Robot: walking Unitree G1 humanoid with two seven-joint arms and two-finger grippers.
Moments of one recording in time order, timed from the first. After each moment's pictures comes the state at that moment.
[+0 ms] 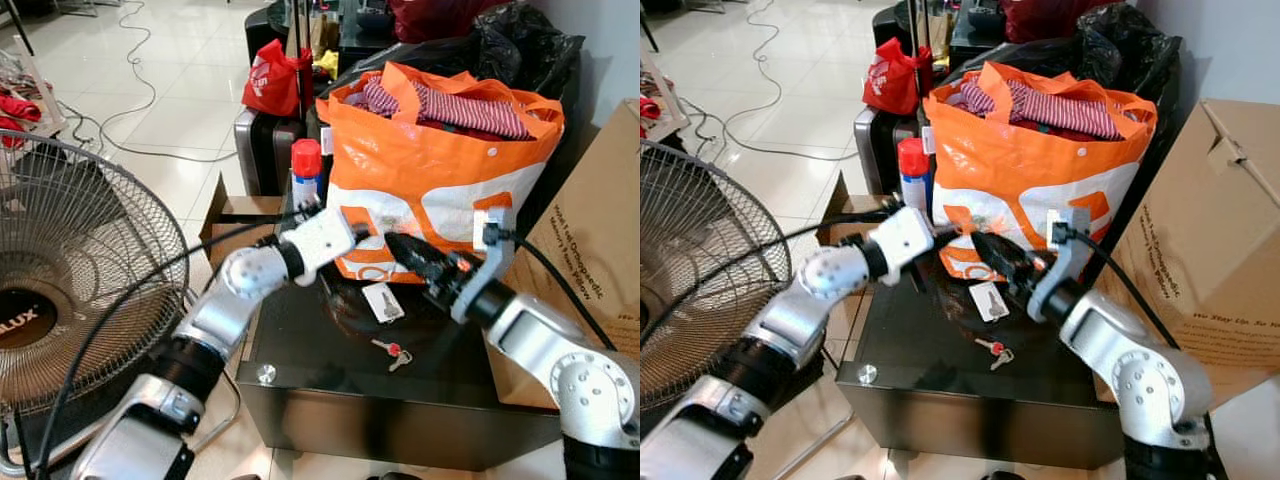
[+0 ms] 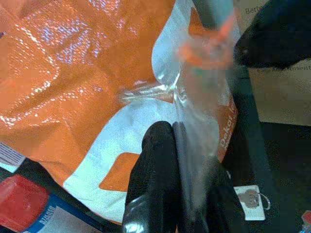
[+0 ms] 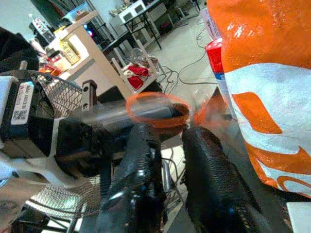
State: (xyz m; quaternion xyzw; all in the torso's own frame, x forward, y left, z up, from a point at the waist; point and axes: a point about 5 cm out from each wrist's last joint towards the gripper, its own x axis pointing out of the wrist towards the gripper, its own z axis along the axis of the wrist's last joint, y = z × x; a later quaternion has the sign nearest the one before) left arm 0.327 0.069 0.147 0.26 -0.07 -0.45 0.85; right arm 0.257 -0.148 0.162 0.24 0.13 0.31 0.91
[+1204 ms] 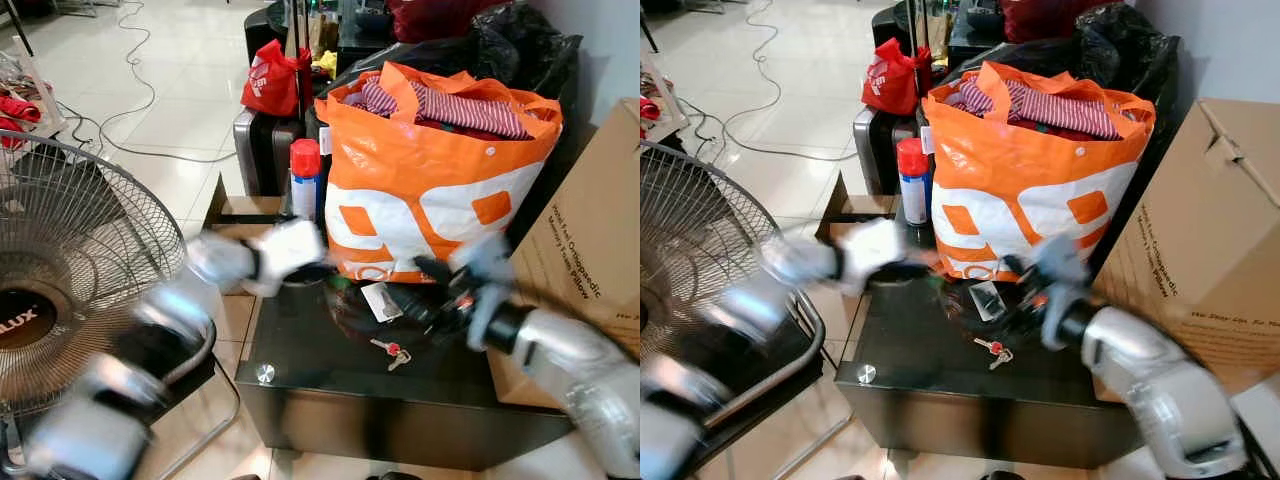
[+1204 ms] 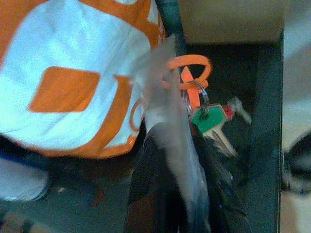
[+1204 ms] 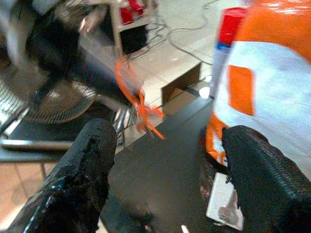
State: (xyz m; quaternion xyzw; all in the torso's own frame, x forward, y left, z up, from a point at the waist) left arm 0.333 0.124 0.149 0.31 0.10 -0.58 0.75; right arm 0.238 -0.151 0.150 -0.04 0.14 0.37 0.92
